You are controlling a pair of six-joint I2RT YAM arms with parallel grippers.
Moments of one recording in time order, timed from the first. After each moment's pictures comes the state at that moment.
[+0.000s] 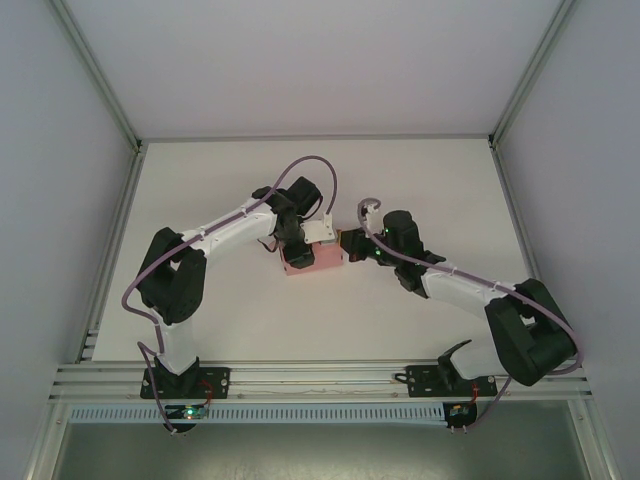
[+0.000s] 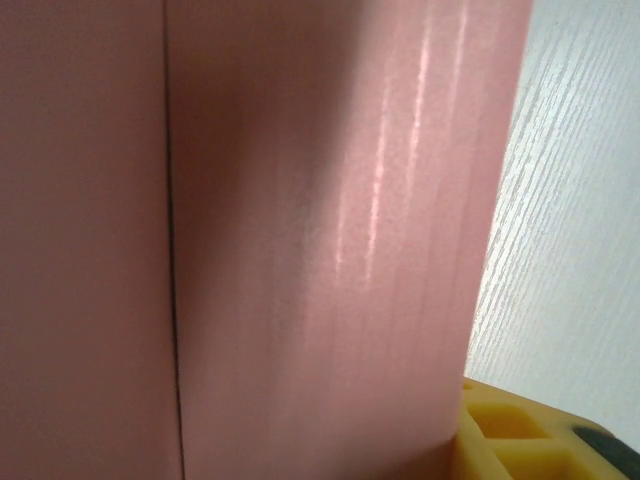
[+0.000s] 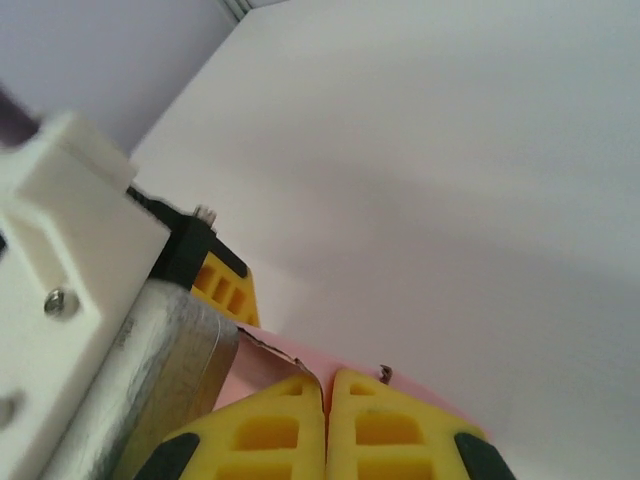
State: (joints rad) left arm -0.61 1.88 1.47 -0.94 0.22 0.62; right arm 0.52 1.37 0.58 0.35 -0.34 0.38
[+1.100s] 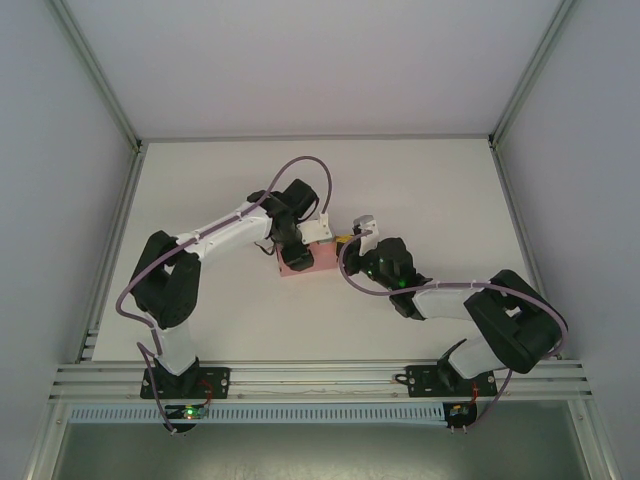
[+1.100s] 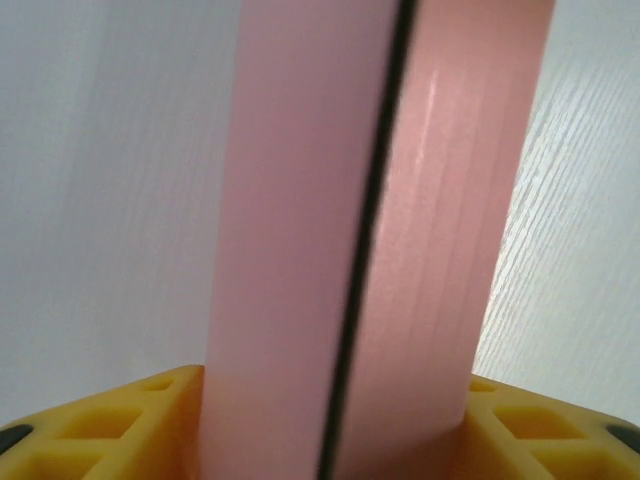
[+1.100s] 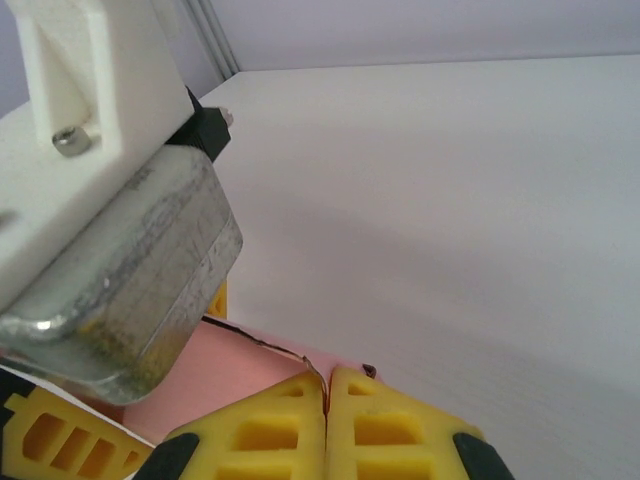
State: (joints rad) left arm -0.60 1.83 1.41 -0.87 0.23 0.55; right arm 0.64 1.46 0.40 0.80 -0.11 0.31
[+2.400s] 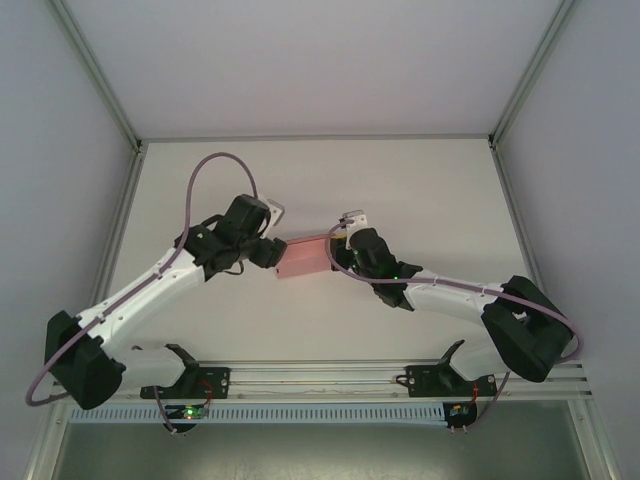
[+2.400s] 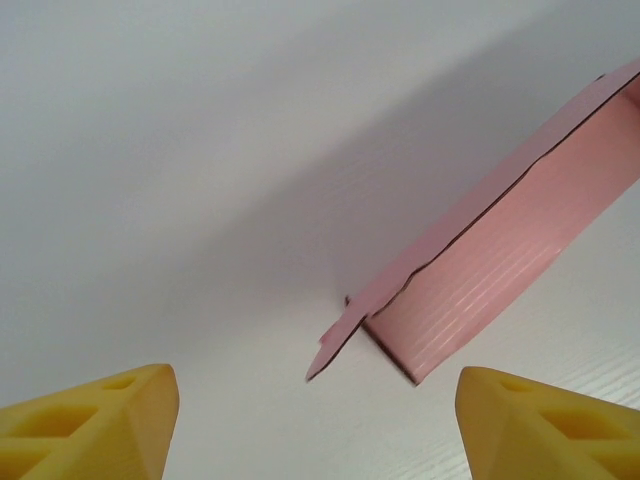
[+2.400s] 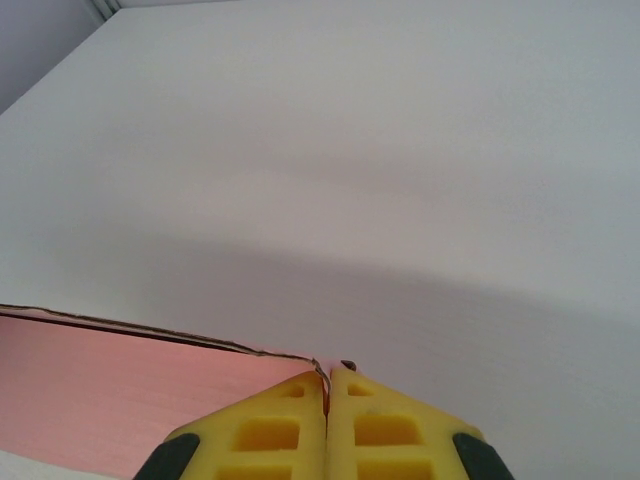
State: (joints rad) left arm -0.60 1.22 1.03 -0.72 -0.11 -0.06; right arm 0.77 1.40 0.63 0.28 0.19 0.41
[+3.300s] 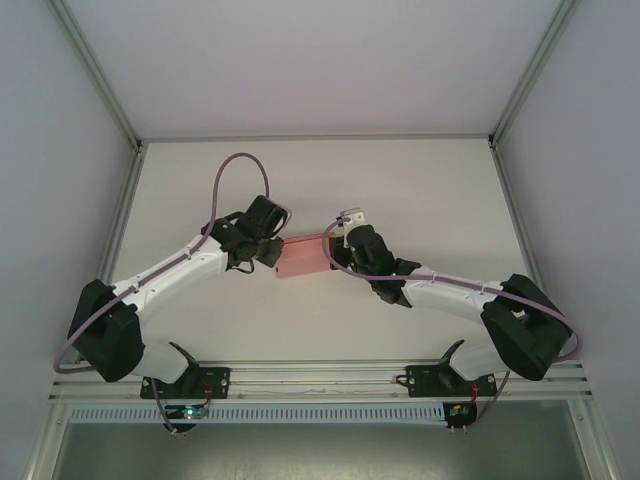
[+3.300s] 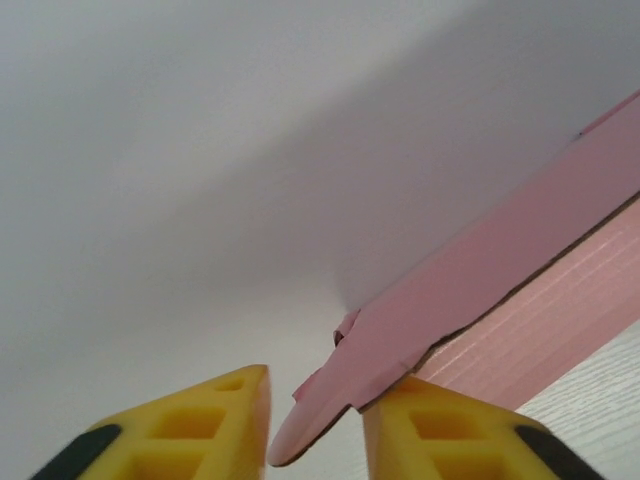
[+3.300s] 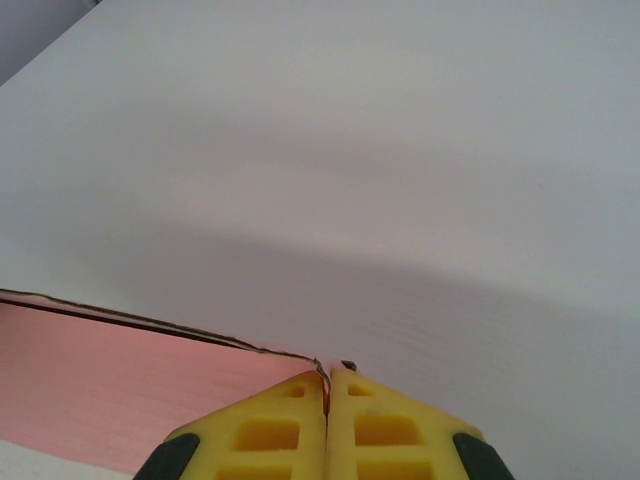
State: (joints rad) left arm -0.60 1.42 1.07 -0.70 -0.14 -0.10; right arm 0.77 1.42 0.66 0.24 0.19 0.39
